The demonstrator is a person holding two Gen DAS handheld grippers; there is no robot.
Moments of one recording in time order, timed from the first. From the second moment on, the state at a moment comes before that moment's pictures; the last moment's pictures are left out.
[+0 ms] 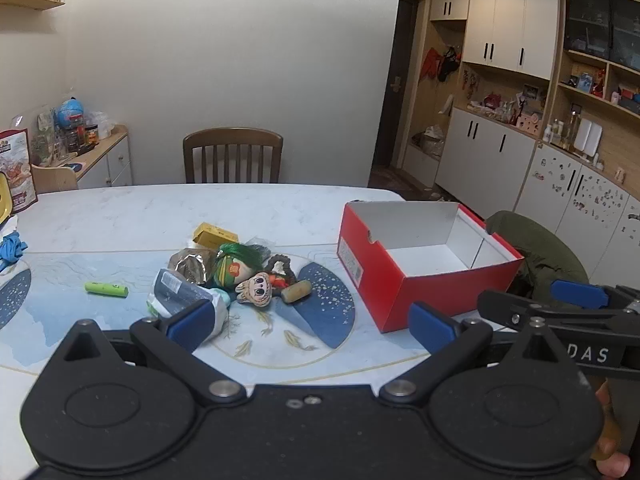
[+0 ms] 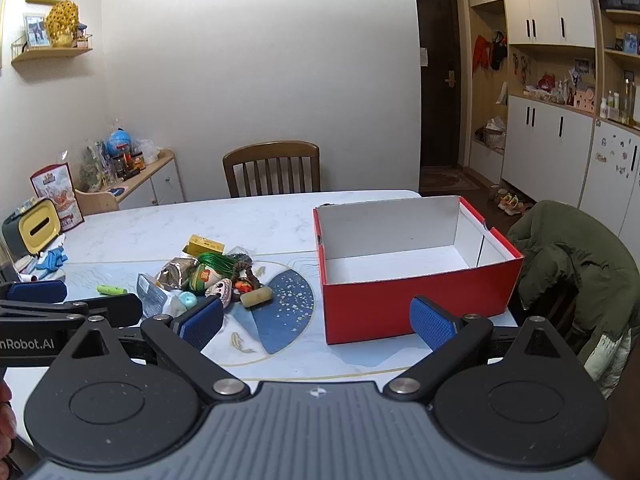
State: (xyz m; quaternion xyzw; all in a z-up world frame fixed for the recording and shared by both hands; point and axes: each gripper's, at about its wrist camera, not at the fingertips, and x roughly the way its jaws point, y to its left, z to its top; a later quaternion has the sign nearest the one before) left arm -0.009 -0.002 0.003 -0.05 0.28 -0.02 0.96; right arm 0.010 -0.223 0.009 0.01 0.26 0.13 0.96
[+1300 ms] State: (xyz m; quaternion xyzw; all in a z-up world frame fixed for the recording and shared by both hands) left arm 0.058 0.082 -0.014 -0.08 0.30 0.00 0.95; right arm 0.071 -0.147 -0.005 -0.02 0.29 0.17 0.94
